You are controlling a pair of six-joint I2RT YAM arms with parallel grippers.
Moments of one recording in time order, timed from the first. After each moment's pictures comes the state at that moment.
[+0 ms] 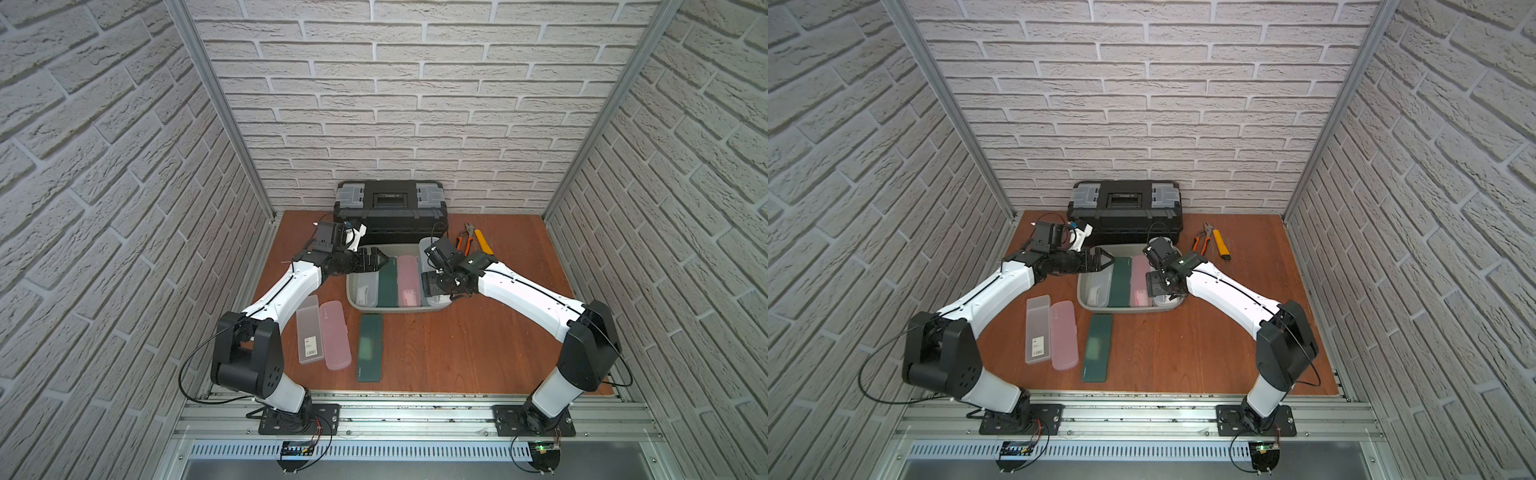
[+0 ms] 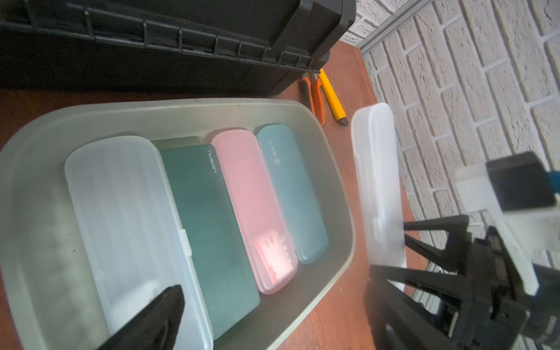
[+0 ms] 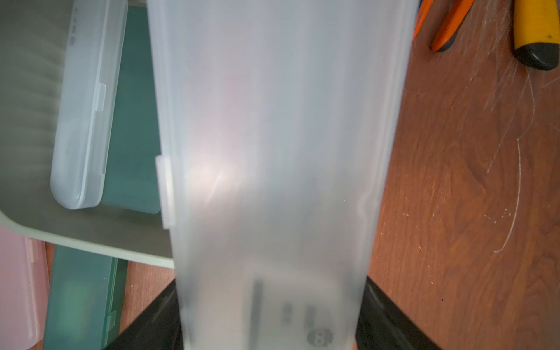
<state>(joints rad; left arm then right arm) -0.26 1.53 1.15 -0.39 0.59 -0.27 0.63 1.70 1.43 -0.89 0.19 0.51</state>
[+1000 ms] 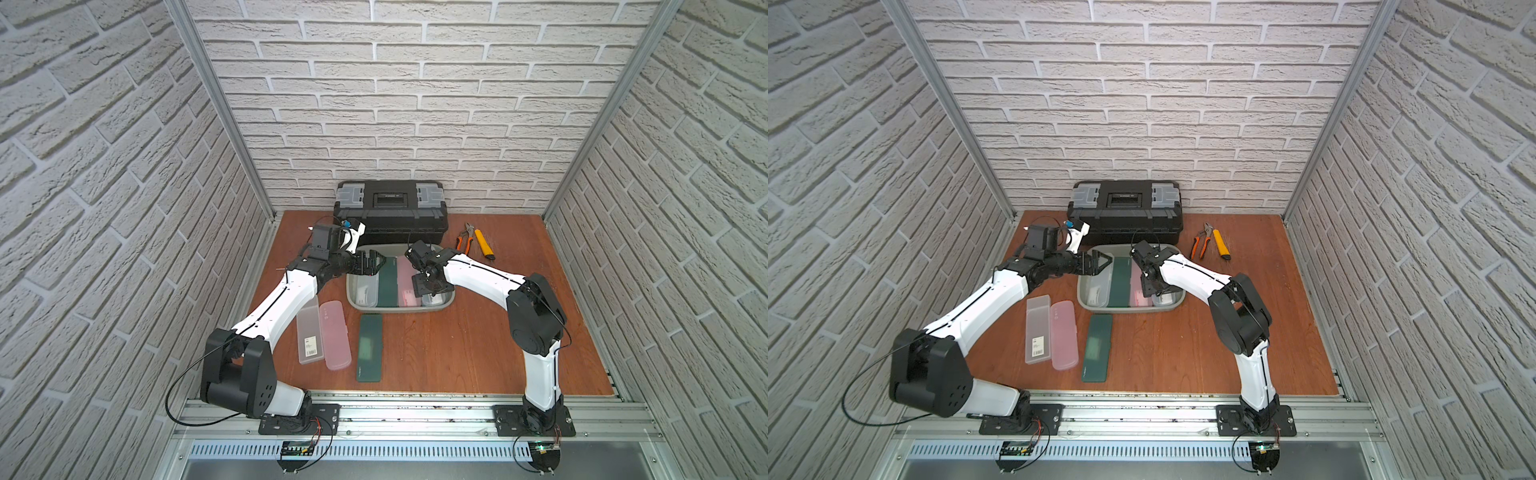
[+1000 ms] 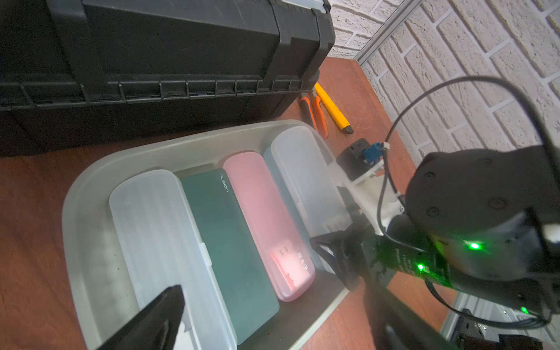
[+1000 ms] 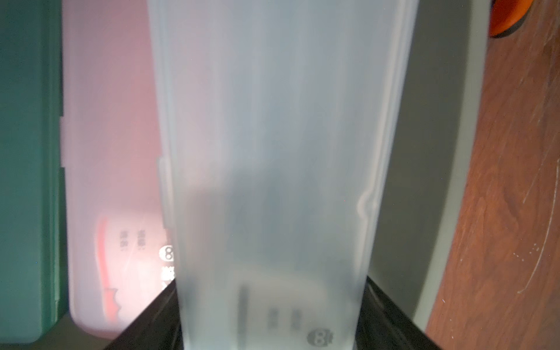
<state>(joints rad) -0.28 1.43 1.10 -0.35 0.50 -0.18 0.61 2.03 1.58 -0.91 0.29 0.50</state>
